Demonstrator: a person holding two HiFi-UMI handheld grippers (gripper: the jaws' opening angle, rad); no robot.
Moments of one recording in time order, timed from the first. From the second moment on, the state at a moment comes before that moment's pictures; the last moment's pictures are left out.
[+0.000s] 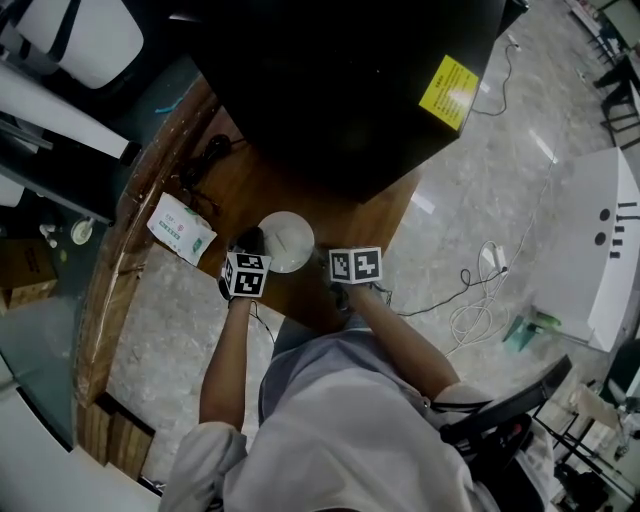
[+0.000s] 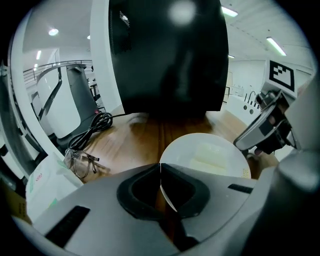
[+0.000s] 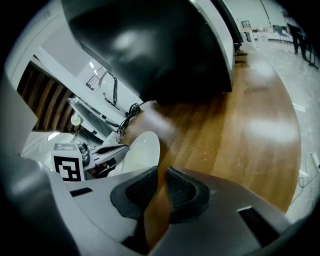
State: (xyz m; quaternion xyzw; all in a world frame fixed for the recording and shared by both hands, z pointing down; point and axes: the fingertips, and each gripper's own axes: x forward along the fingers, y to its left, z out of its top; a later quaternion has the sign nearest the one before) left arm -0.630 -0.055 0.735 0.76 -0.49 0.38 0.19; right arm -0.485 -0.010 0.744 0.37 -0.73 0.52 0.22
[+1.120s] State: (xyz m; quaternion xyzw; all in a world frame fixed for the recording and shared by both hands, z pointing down) left arm -0.643 -0.062 0.747 0.76 -0.51 0.35 0.20; right arm -0.518 -0.039 0.716 0.25 -0.72 0.64 0.05
